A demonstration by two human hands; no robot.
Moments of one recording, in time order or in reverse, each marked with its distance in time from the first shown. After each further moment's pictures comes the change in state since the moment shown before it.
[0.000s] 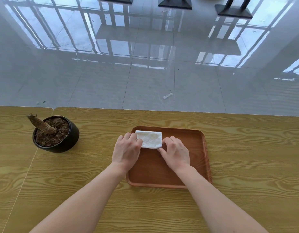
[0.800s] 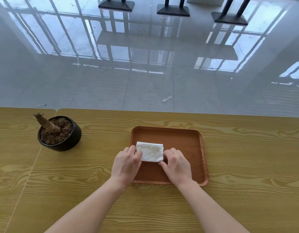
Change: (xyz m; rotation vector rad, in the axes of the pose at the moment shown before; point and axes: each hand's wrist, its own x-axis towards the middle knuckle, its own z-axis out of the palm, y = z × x) left_hand -0.049 0.015 0.002 -0.097 -0.048 -0.037; right_hand -0.053 0.006 0.002 -0.011 -0.027 -0.016
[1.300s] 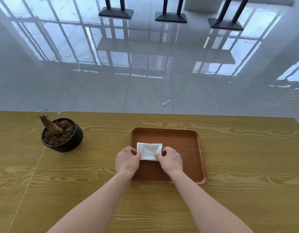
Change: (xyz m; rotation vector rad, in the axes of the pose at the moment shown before) left_hand 0.018 0.011 -0.001 -0.634 -0.088 -0.755; right_hand 0.019 -0.024 -0.004 0.365 -0.124 0.415
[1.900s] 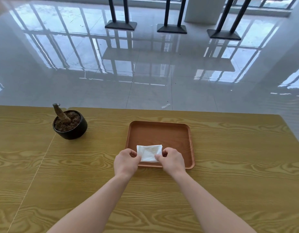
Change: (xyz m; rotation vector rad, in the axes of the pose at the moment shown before) left_hand -0.091 -0.011 -0.008 -0.148 0.048 0.036; right_hand -0.073 0.028 -0.035 0.006 0.006 -0.107
